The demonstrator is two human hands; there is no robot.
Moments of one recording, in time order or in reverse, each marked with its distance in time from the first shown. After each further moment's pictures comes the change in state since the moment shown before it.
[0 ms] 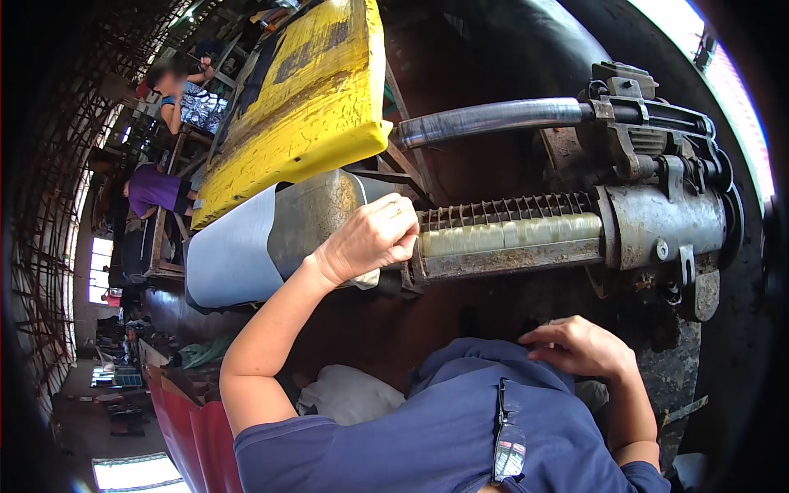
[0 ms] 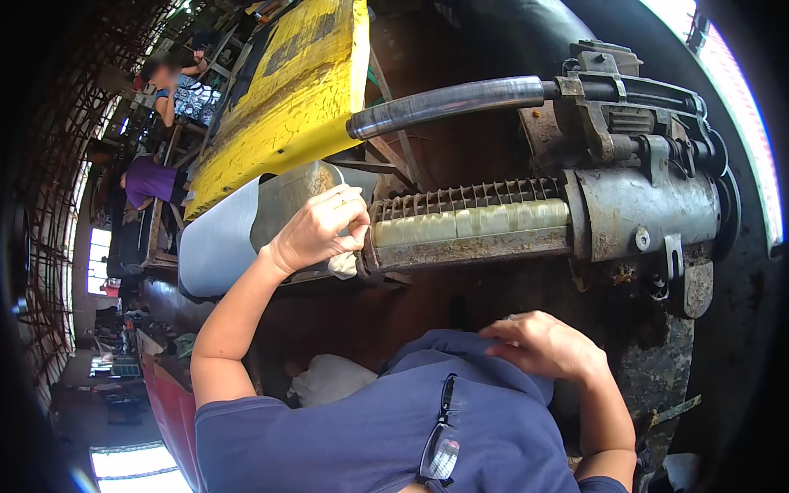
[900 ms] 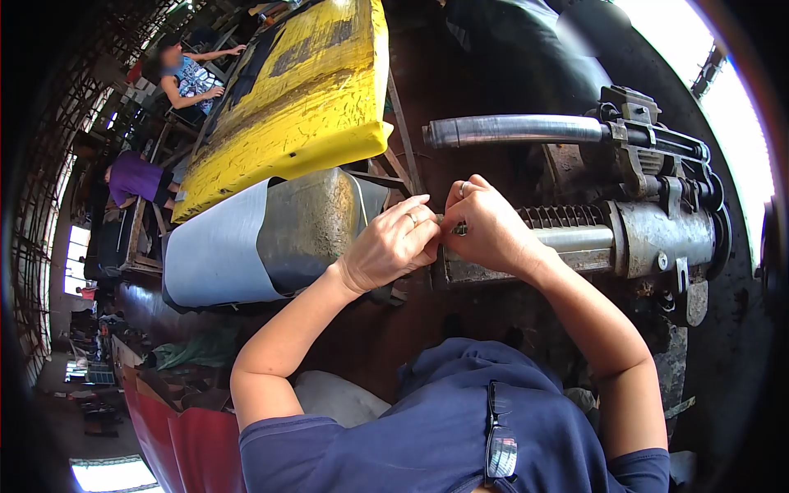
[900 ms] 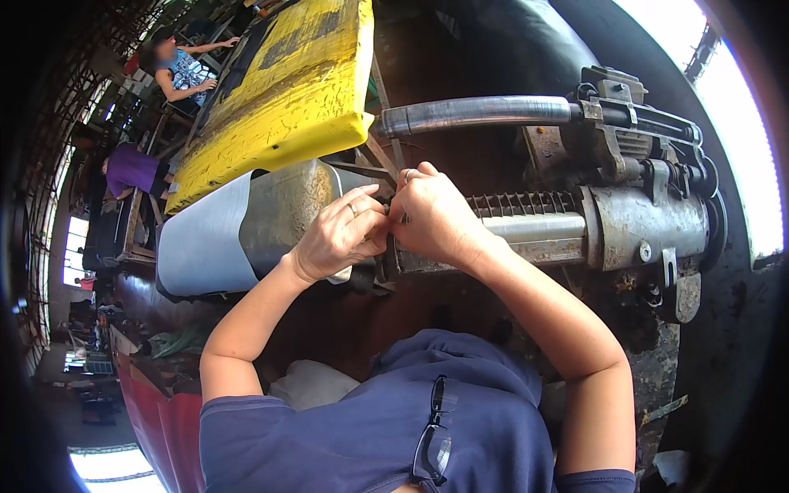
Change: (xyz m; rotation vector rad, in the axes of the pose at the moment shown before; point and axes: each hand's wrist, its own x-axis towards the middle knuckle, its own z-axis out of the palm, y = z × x) left_hand -0.023 -0.012 0.022 0.070 0.347 0.134; right_hand 0.187 -0.056 -0.011 -0.403 0.532 -0.381
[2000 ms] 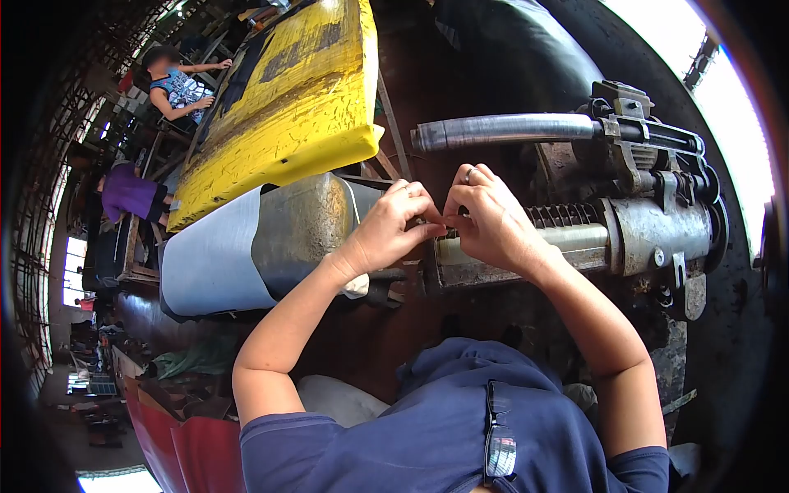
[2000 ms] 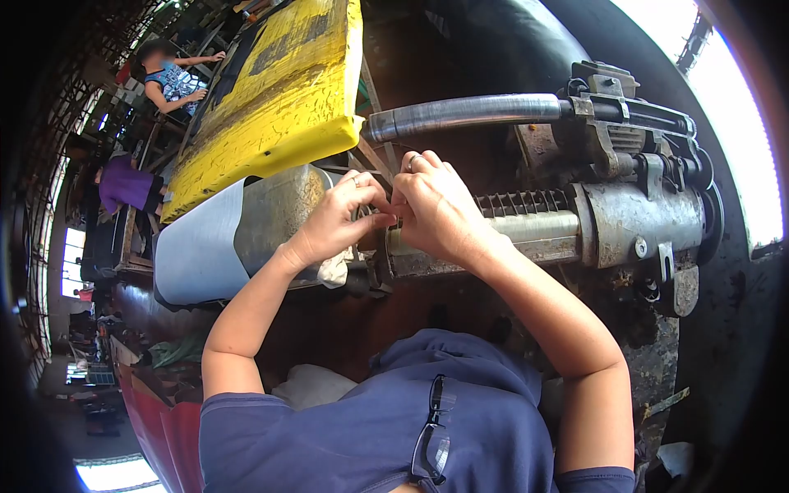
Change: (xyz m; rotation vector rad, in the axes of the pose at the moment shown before) left_hand 0.022 -0.017 0.003 -0.377 -0.216 -0.394; right_hand -0.002 0.008 -0.009 -0.047 0.122 0.004
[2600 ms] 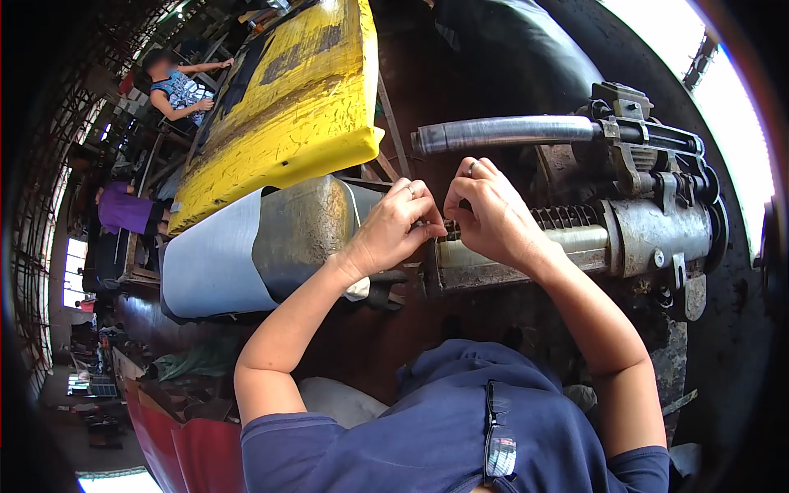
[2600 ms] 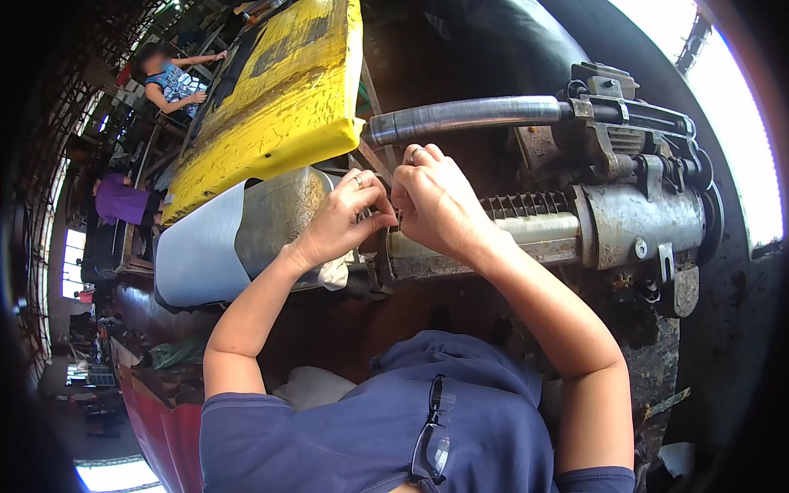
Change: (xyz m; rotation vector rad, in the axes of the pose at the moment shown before) left_hand 0.002 -0.001 0.003 0.101 0.055 0.086; right_hand 0.007 0.001 -0.004 -0.018 0.066 -0.009
